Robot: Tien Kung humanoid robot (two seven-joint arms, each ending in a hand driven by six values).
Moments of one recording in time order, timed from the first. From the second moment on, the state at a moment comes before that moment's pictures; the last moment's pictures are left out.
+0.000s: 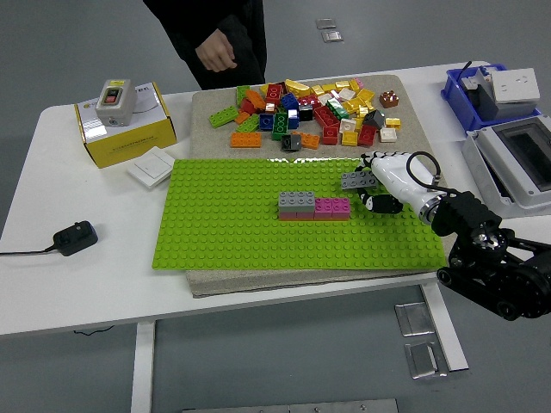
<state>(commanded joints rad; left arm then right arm) -0.07 0.04 -1.23 -0.18 1.05 0.09 0.05 0.72 -0.33 0.39 0.99 -1.85 -0.34 -0.14</state>
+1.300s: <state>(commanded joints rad) -0.06 0.04 -1.23 -0.18 1.05 0.09 0.05 0.60 -0.41 0.47 1.17 -1.82 -0.35 -0.15</state>
